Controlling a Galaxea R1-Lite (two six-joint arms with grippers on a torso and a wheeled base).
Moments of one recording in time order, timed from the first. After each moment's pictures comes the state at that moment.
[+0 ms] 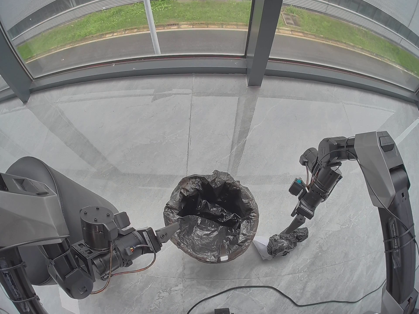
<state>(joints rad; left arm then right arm) -0.46 2.04 -0.26 -1.39 -0.07 -0.56 0.16 2.57 -2.00 0.98 0.41 -0.86</state>
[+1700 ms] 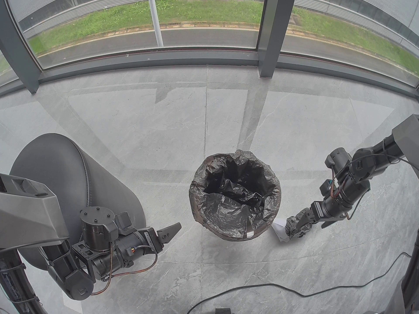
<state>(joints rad) -0.47 2.03 -0.26 -1.40 -0.07 -0.57 0.13 2.13 -1.24 0.44 0.27 0.09</state>
